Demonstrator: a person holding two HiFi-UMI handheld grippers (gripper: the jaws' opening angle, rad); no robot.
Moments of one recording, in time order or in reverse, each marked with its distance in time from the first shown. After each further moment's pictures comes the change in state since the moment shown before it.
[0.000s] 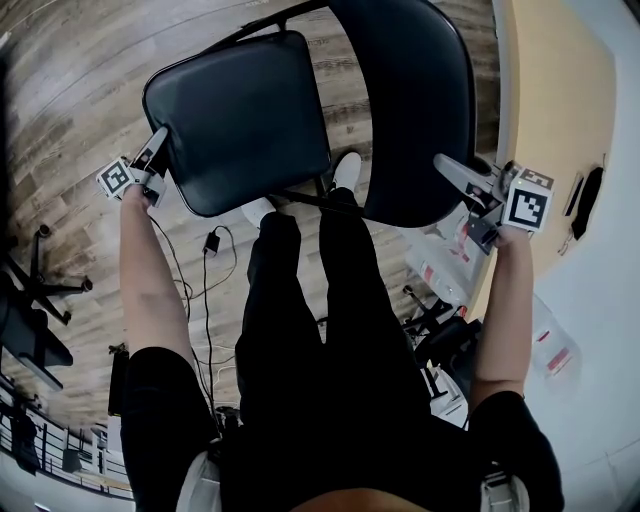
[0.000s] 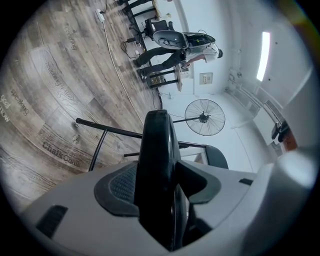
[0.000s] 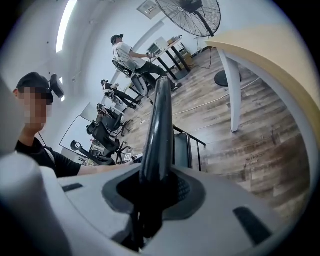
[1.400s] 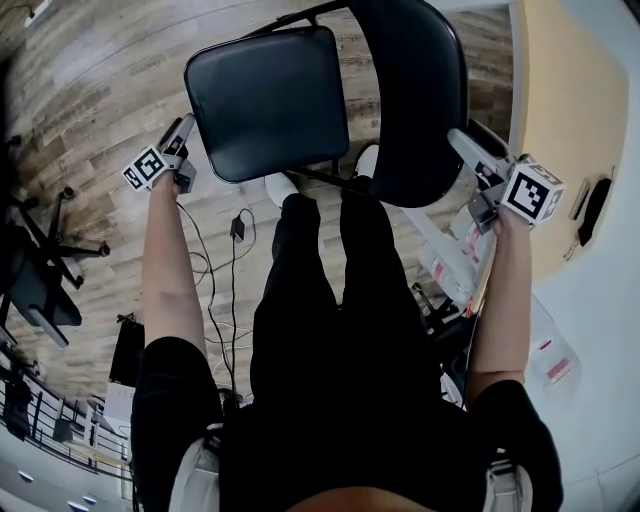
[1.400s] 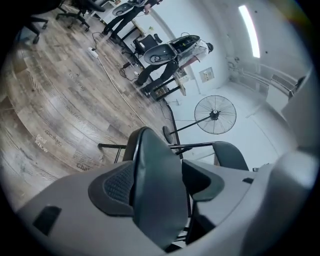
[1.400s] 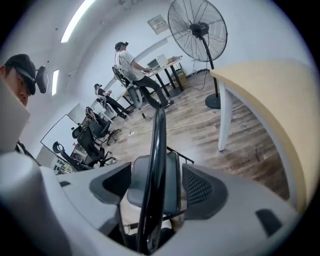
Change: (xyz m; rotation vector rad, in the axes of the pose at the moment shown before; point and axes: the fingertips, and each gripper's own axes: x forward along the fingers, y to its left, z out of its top) left arm -0.078 -0.037 0.008 0.207 -0.122 0.295; right arm -0.006 0.035 0.040 -0.055 -0.166 -0.191
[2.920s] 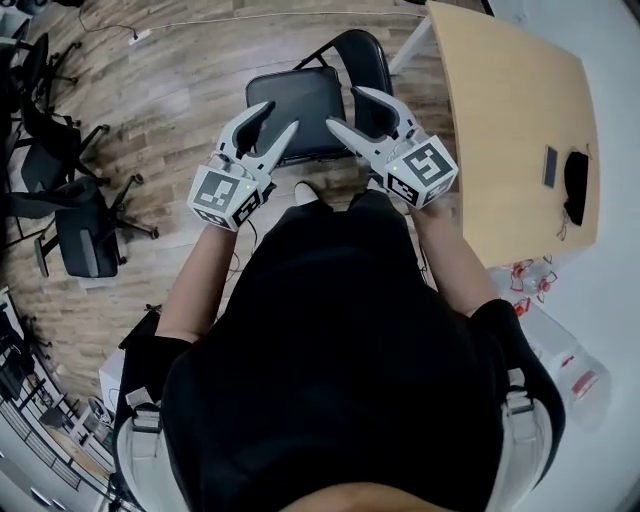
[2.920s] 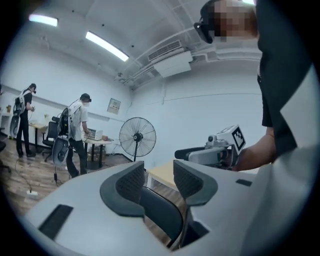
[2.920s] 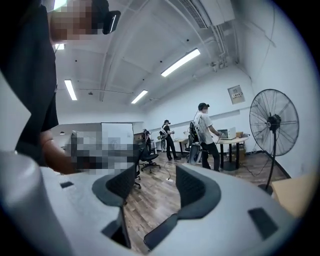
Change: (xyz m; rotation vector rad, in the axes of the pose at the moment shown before) left arm -0.291 -0.685 -0.085 1.061 -0.313 -0.244; right arm -0.262 0.365 -0.010 -0.714 -0.578 0.364
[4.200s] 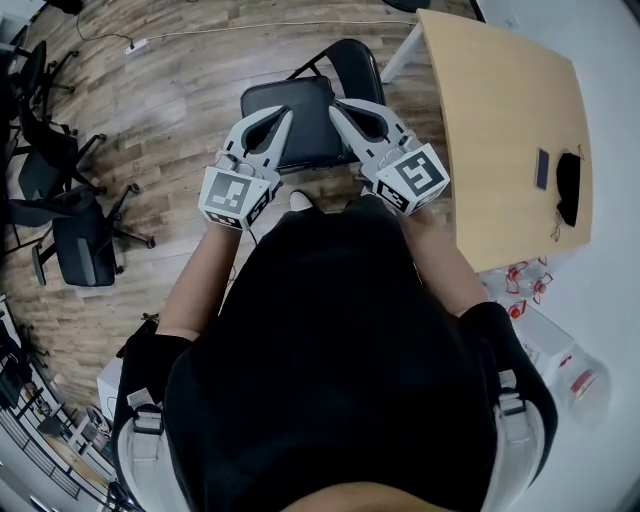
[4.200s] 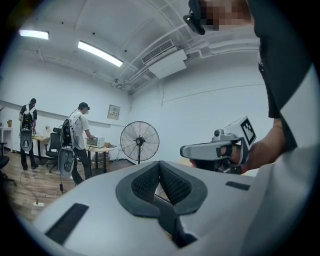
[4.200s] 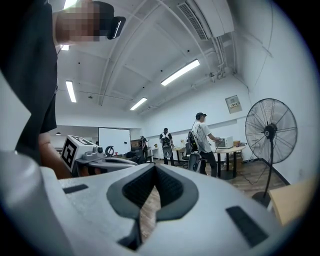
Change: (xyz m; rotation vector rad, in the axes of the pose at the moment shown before) left arm 0.020 -0.003 0.019 0.103 -0.028 0.045; right arm 0.000 0.001 0.030 -0.038 -0.100 -0.038
